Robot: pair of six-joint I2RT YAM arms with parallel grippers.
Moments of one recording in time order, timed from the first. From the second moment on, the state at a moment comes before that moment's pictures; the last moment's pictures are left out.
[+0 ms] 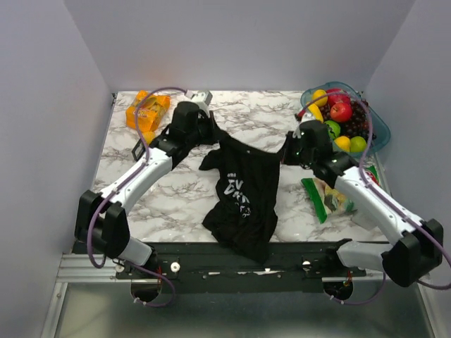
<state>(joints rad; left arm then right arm) -0.47 1.52 1.16 -0.16 0.21 -0.45 0.47 1.28 0.96 -0.40 0.02 0.44</state>
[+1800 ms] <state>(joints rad) -0.44 1.73 2.07 -0.29 -0.16 0.12 0.27 1.62 1.92 -0.33 -0.05 -0.01</state>
